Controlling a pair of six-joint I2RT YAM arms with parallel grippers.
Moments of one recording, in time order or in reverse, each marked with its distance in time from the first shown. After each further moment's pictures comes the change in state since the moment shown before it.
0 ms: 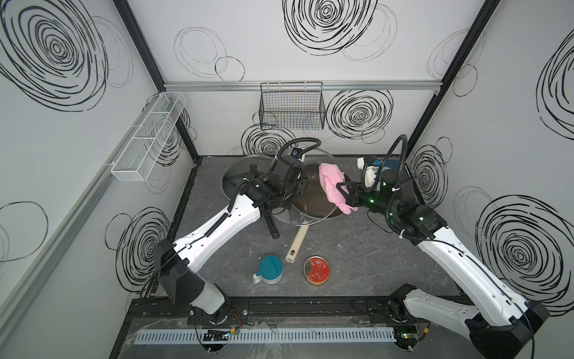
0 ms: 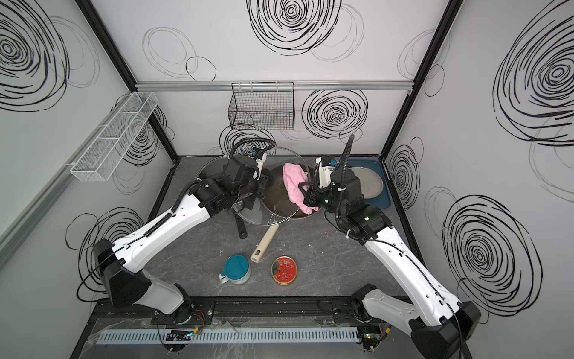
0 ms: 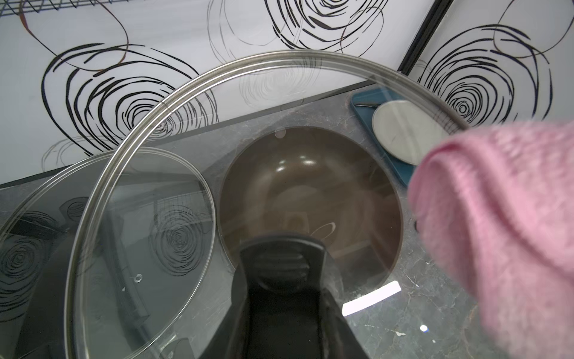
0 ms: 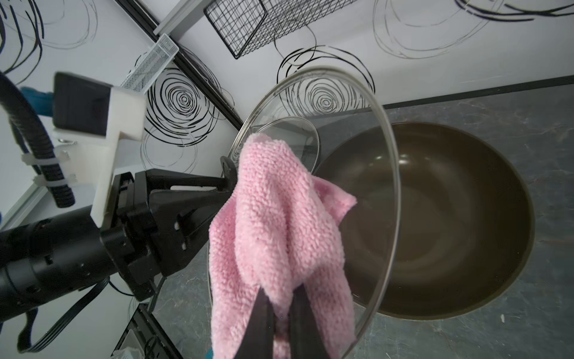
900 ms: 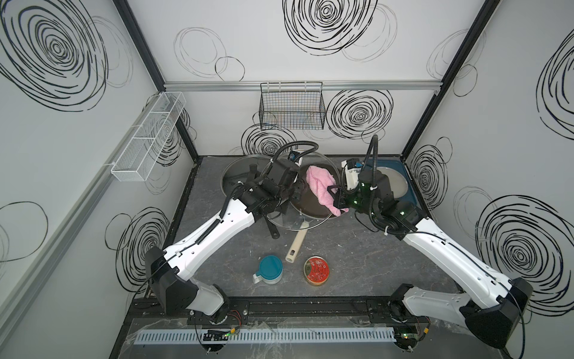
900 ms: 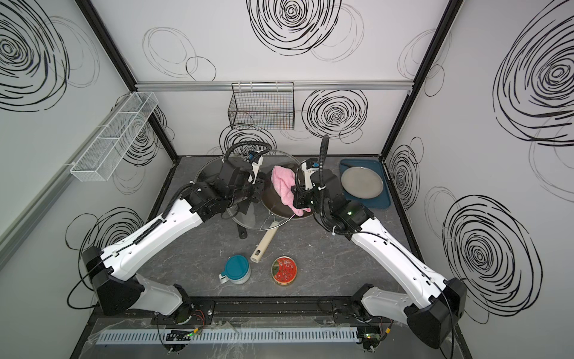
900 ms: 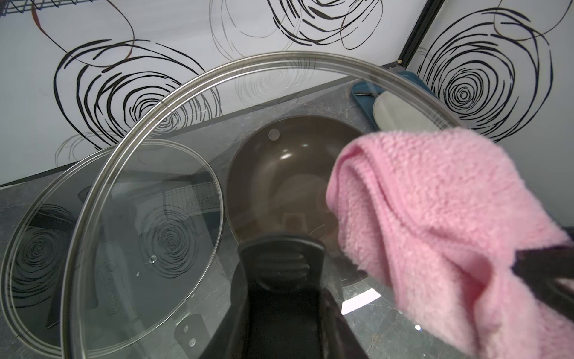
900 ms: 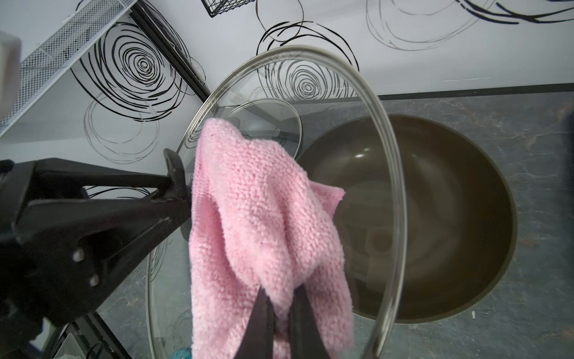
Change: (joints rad) left arm -0.018 -0.067 -0.035 -0.053 -0.003 0.013; right arm 0.067 0.098 0.034 -0.015 0.188 -0.069
